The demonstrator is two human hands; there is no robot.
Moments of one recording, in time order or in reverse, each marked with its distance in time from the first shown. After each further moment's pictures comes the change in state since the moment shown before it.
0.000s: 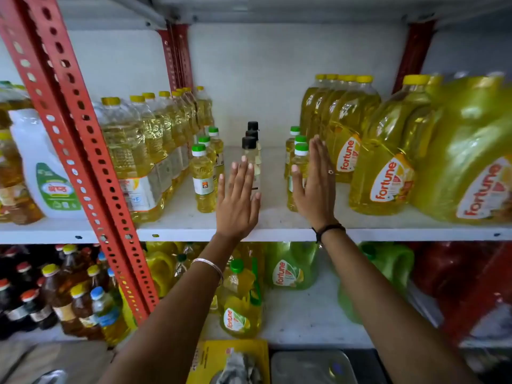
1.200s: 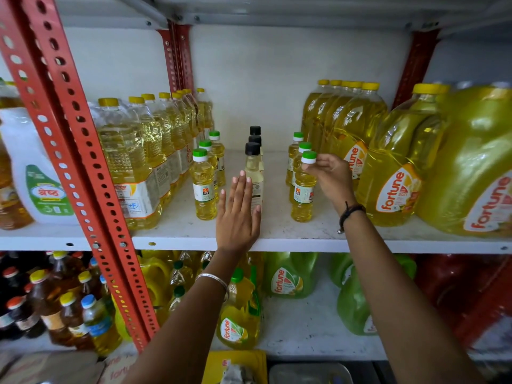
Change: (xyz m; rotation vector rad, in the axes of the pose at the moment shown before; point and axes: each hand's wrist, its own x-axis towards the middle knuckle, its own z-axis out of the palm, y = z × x) left_hand -0.015 -0.007 0.015 0.001 -0.141 -0.167; right_hand 0.051 0.025 -0.007 0.537 -0.191 0.618
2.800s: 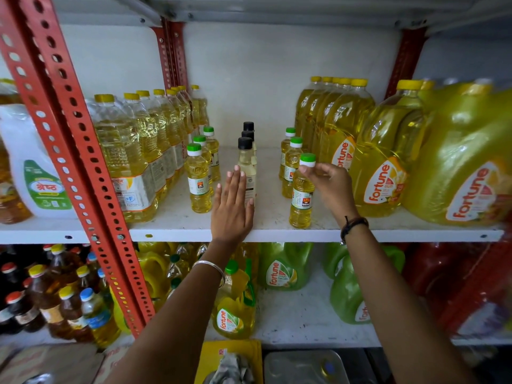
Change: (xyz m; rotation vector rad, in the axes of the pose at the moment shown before) left_hand -0.002 0.003 -0.004 -0.004 -0.029 0.011; right_hand -0.048 -0.005 -0.023 -0.114 -0.039 -0.110
